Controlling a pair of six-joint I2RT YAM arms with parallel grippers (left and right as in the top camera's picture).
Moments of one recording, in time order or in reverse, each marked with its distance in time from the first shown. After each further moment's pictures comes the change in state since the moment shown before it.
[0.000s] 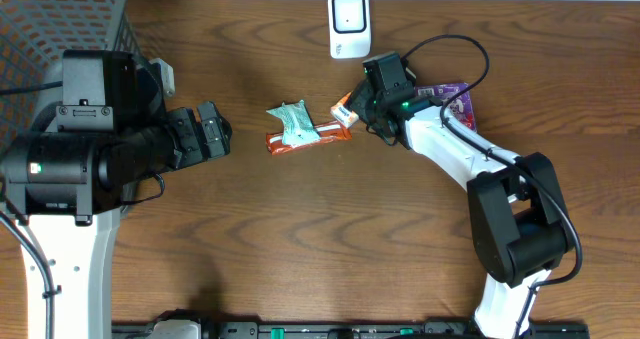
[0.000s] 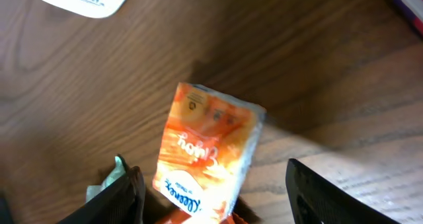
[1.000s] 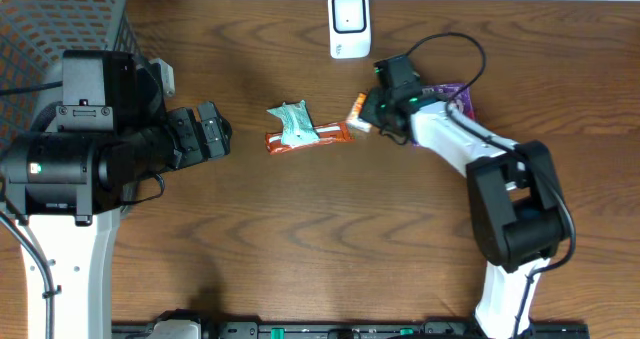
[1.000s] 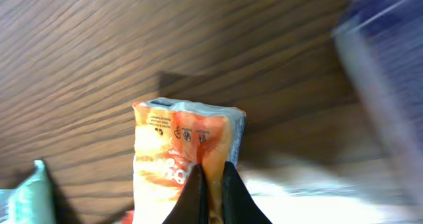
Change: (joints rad) left arm 0.000 0.000 0.000 0.000 0.000 0.000; right arm -0.088 0.053 0.009 -0.050 -0.041 -0.278
